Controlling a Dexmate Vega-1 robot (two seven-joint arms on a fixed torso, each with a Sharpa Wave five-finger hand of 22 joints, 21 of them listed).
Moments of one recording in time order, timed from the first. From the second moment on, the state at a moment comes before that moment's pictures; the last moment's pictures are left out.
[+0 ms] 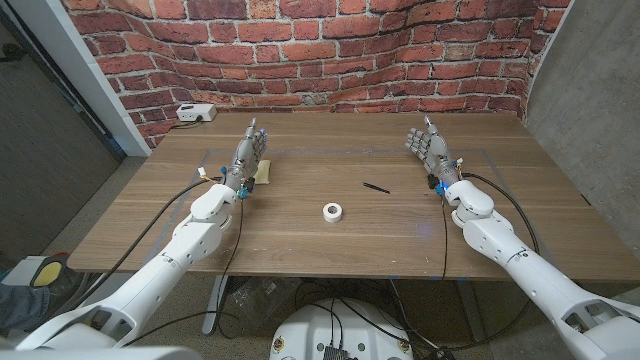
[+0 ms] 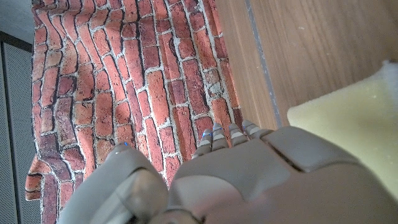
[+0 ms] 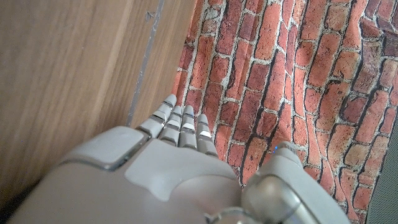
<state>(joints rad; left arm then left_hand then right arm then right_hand) 0.89 0.53 0.35 -1.37 -0.68 -0.28 -0.01 0.29 0.00 0.03 0.08 0.27 -0.03 0.06 0.20 0.18 0.01 0.02 0.21 0.18 -0.08 0.01 0.18 0.18 -0.15 -0.04 0.23 0.18 -0.86 -0.51 -0.37 -1.31 0.63 0.31 0.01 0.15 -0.01 0.17 -0.07 0.19 0.15 0.13 0.19 0.18 0.18 0.15 0.22 0.18 0.10 0.10 0.19 0.18 0.16 -0.03 0.35 0.17</state>
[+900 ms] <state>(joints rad) 0.99 0.58 0.32 -1.51 -0.70 -0.26 0.02 0.30 0.02 0.02 0.08 0.27 0.06 0.07 0.22 0.18 0.10 0.03 0.23 0.18 0.01 0.01 0.20 0.18 -0.04 -0.02 0.25 0.18 -0.97 -0.57 -0.37 -1.47 0.52 0.36 -0.08 0.19 -0.02 0.18 -0.09 0.19 0.17 0.11 0.20 0.19 0.20 0.14 0.22 0.18 0.11 0.10 0.19 0.18 0.17 -0.02 0.34 0.17</state>
